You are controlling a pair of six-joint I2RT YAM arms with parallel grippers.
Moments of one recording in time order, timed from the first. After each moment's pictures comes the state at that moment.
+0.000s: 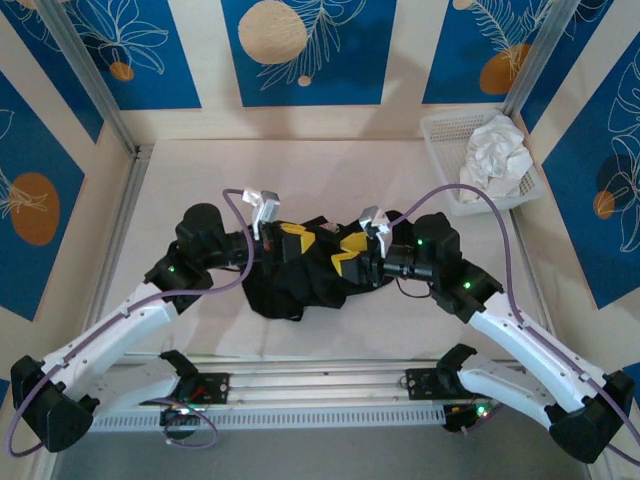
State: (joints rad) left arm -0.68 1.00 0.89 0.05 0.67 -0.43; right arm 0.67 0.87 0.81 -0.23 -0.52 0.14
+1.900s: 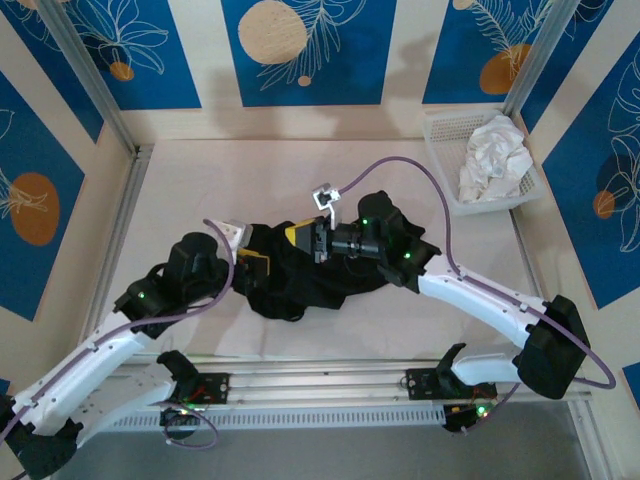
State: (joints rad) left arm -0.72 0.77 0.84 -0.58 0.07 -0.36; right arm 0.79 1.26 0.97 0.10 -0.47 0.52
